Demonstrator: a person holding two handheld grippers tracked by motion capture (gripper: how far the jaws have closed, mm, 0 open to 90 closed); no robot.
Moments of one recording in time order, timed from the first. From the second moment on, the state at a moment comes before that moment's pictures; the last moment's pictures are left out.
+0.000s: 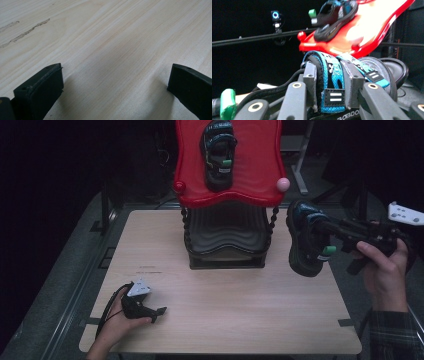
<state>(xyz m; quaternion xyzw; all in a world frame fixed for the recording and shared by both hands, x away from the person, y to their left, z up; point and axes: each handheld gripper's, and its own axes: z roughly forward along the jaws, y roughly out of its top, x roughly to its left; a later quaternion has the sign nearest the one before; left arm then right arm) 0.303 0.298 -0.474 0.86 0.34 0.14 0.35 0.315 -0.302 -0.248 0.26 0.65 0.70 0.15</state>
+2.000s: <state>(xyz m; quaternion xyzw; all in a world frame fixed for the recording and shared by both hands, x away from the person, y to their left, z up) 0.304 0.298 -0.474 0.86 0.34 0.14 0.35 0.503 -0.176 -0.129 0.21 0.69 0.67 0.19</state>
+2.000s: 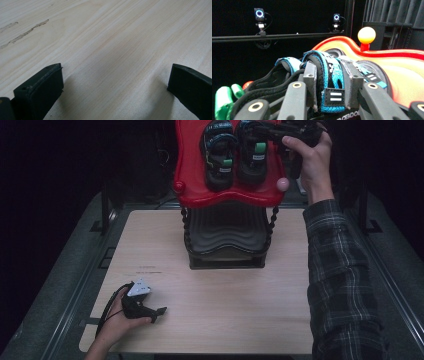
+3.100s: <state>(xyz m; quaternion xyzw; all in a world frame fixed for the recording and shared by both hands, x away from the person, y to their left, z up) 0.306 0.296 -0.474 0.86 0.33 0.14 0.35 0.429 -0.231 -0.164 0.26 0.69 0.64 0.21</state>
